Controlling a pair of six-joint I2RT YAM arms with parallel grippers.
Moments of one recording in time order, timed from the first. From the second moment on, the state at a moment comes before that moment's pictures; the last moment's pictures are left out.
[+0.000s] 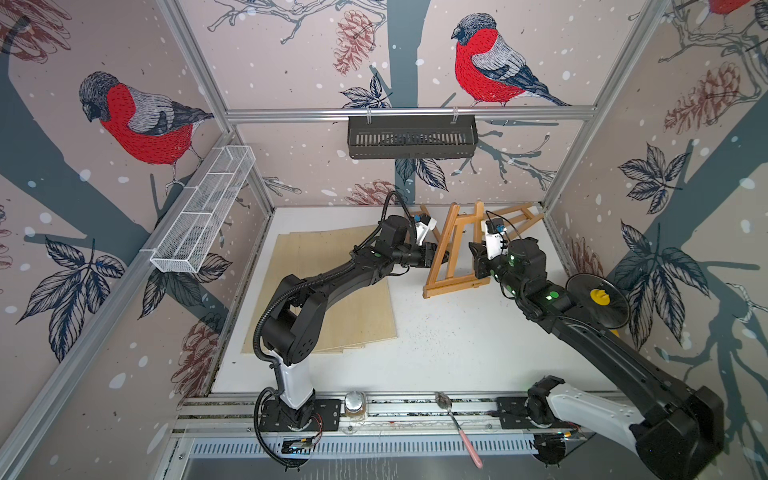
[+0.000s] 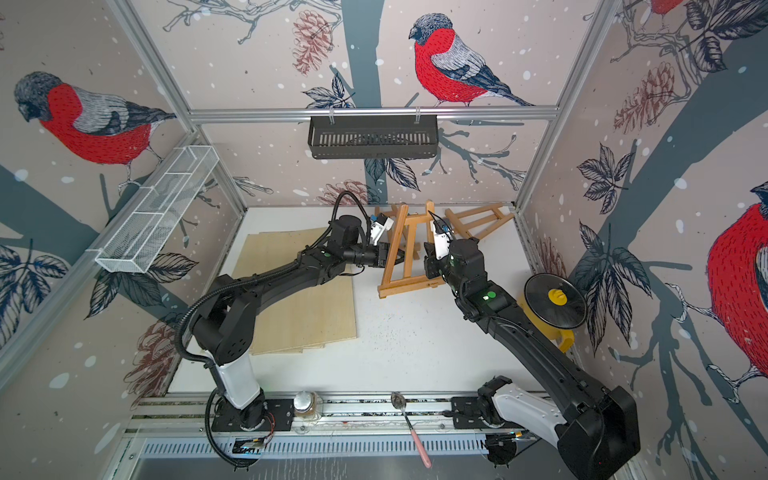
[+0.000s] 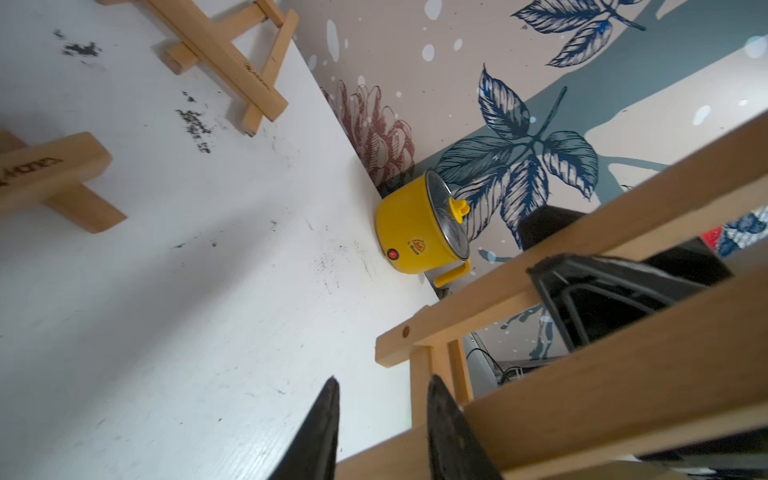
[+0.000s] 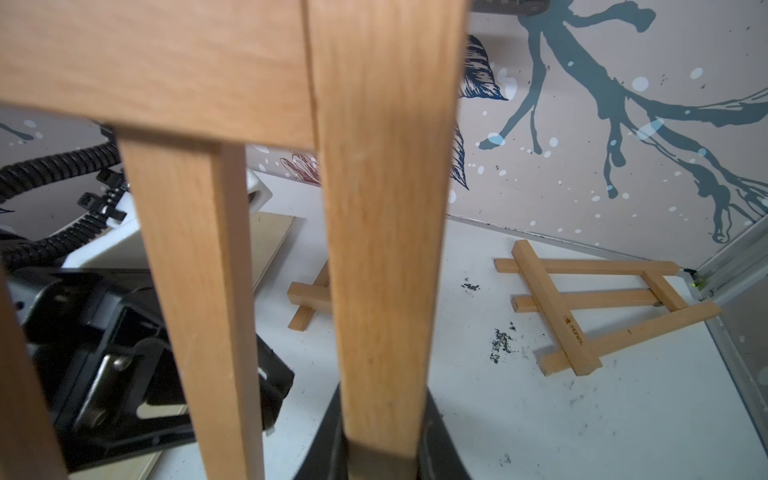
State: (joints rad) left arm -0.64 1.84 1.31 0.14 0.80 -0.68; right arm 0.50 1.06 0.85 -0.09 0.09 0.04
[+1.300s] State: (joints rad) left arm -0.31 1.43 1.17 -0.32 0.54 -0.39; right arm 0.18 1.54 1.04 -0.68 0.29 0.10
